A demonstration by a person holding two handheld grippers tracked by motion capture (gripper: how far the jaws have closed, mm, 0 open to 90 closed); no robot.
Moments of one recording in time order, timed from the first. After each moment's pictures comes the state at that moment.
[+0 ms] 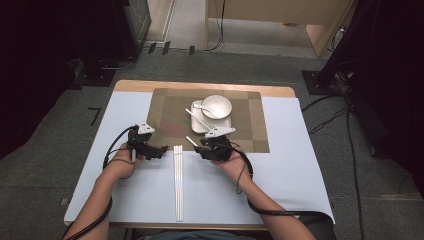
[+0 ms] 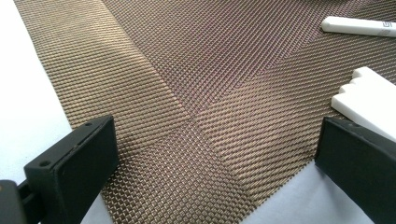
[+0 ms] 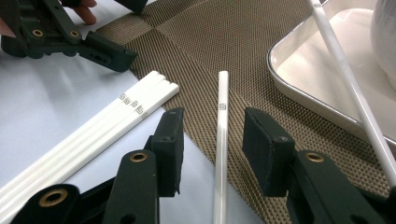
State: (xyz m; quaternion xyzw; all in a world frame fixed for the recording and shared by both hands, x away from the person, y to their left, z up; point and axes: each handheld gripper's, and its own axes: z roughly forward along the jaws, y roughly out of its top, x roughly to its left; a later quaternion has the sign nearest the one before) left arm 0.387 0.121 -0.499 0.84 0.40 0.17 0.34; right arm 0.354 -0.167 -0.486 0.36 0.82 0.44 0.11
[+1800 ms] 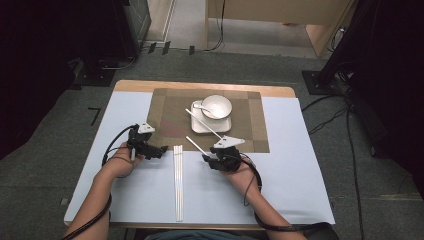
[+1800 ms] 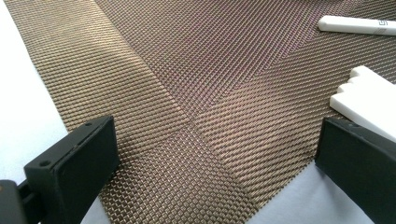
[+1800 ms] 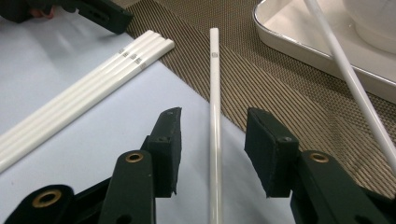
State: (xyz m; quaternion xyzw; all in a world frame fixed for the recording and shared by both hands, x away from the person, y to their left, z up) left arm 0.390 0.122 -0.499 0.84 0.38 0.16 0.34; right arm 0.321 -0.190 -0.494 0.37 0.82 0.42 0.13
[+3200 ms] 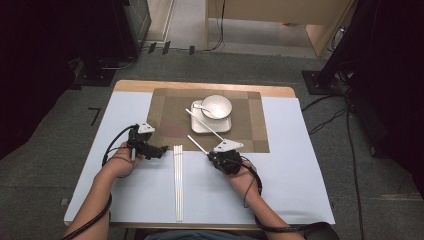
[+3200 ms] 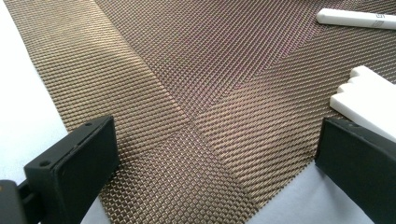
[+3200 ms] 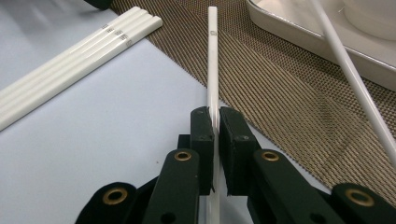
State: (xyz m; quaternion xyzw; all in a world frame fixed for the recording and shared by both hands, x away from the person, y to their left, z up) left arm 0.390 0.122 -0.499 0.84 0.38 0.16 0.34; right arm 0.315 -0.190 -0.500 0.37 0.82 0.40 0.15
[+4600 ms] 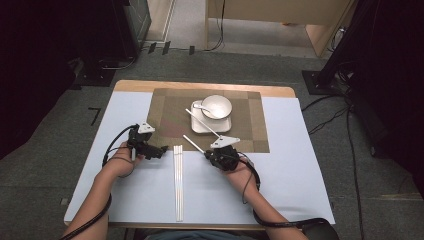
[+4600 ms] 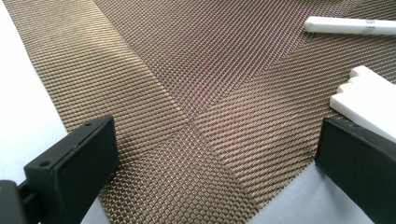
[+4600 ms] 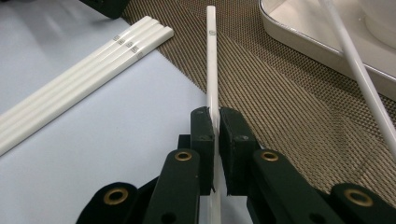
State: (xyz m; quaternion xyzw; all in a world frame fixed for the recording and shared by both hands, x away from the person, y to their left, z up) left arm 0.391 0.122 -0.499 0.84 0.38 0.16 0.34; right arm 0.326 -0.182 -0.494 0.36 0.83 0.40 0.13
